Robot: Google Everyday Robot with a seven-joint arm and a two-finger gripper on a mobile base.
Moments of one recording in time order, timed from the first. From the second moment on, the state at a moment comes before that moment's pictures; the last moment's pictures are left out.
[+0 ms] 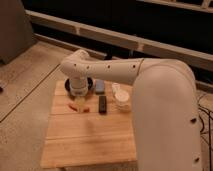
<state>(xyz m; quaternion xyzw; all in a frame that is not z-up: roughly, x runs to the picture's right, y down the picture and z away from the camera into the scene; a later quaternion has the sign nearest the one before) -0.130 0.079 0.768 -0.36 -0.04 -0.02 0.93</state>
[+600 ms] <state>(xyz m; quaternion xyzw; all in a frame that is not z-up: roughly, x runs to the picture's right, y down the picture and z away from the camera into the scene) -0.132 0.086 0.794 -0.40 -0.07 -0.08 0.91</state>
